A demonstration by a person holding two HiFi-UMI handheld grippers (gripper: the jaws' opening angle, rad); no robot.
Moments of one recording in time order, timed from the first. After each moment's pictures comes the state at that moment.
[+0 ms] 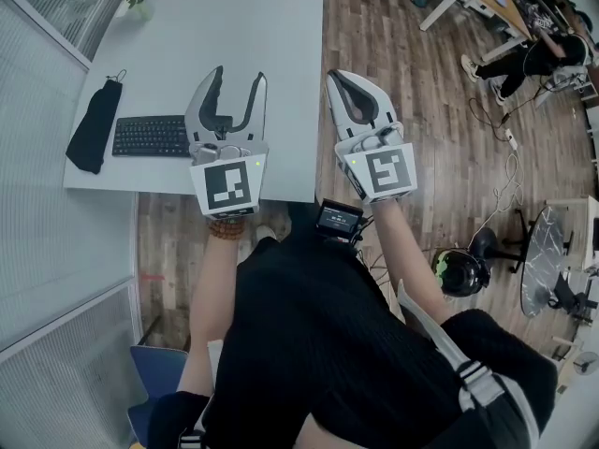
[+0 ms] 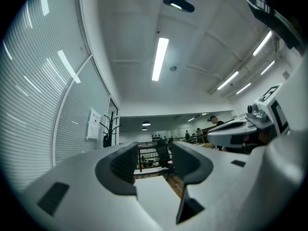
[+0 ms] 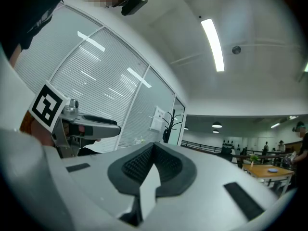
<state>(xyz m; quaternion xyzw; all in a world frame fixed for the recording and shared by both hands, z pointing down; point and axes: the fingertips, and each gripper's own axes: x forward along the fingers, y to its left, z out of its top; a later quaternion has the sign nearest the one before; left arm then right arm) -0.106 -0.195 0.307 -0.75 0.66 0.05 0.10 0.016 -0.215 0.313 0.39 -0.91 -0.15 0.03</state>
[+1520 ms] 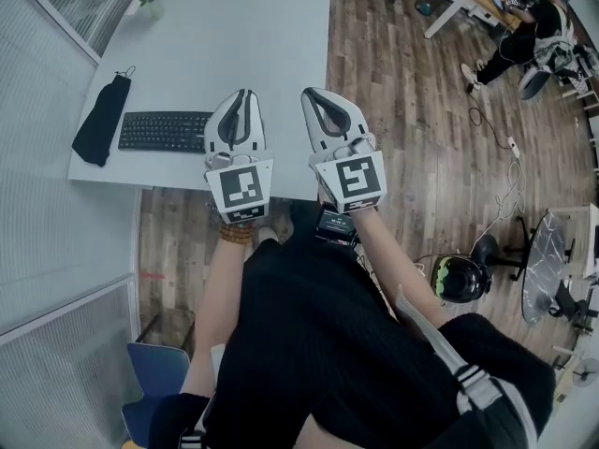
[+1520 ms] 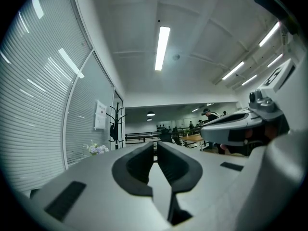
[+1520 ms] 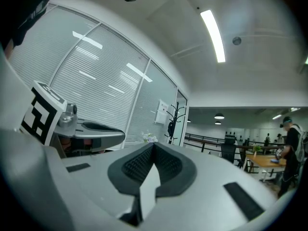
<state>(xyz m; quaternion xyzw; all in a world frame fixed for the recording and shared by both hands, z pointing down) -0.110 -0.169 0.363 -0.73 0.68 -0.02 0.06 -0.019 -0.180 0.354 0.38 -0.92 -0.11 0.07</state>
